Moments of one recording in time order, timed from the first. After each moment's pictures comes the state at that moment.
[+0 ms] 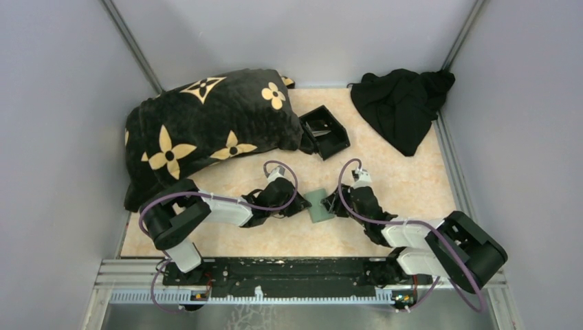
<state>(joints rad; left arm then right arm) -0.98 1.69 0.62 0.40 -0.13 -1.24 0.68 1.20 0.14 0.55 0.08 0.76</state>
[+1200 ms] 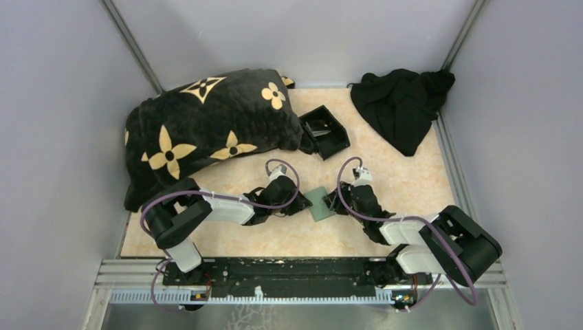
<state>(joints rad) -0.98 1.71 0.66 0.37 -0.13 -1.23 0.65 1.28 0.14 0.62 0.08 0.76</state>
